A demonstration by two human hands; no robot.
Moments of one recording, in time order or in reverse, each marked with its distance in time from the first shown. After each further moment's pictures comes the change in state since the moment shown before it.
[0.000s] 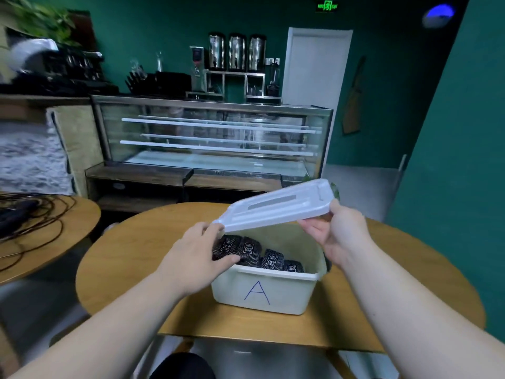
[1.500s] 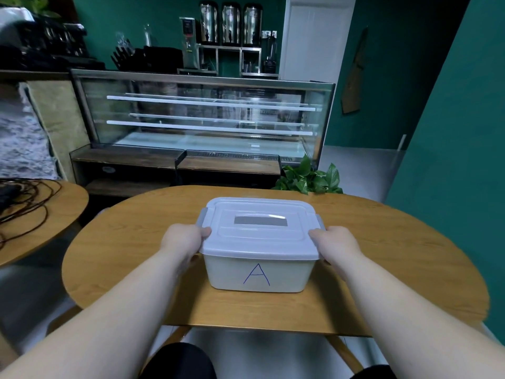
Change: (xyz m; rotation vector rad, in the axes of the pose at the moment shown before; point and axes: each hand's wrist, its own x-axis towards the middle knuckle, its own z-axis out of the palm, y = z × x) left_hand 0.048 -0.022 0.041 -0.805 0.062 -0.834; right_hand 0.061 0.072 -0.057 -1.002 0.123 0.000
